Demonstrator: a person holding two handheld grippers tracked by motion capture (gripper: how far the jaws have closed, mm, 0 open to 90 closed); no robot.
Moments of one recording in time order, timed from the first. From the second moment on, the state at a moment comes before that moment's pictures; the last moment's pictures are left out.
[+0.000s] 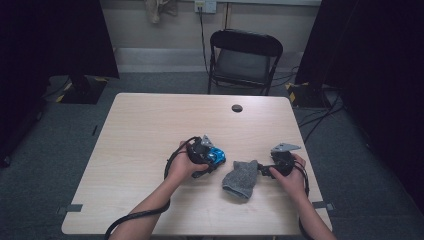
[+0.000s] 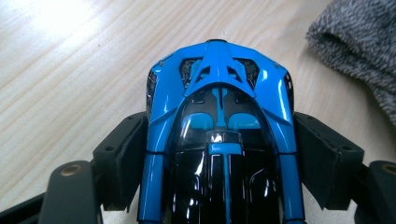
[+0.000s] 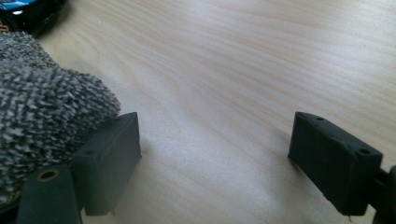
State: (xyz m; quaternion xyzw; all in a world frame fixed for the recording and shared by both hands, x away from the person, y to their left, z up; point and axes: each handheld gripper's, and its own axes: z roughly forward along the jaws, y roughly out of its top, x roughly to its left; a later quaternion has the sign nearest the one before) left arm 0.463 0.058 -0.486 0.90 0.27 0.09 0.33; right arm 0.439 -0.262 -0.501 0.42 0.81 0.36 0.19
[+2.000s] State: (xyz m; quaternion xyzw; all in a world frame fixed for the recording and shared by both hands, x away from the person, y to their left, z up) left arm 0.462 0.054 -0.483 0.90 0.28 0.09 0.32; right arm 0.440 -0.262 -0.501 0.43 0.81 0.35 0.19
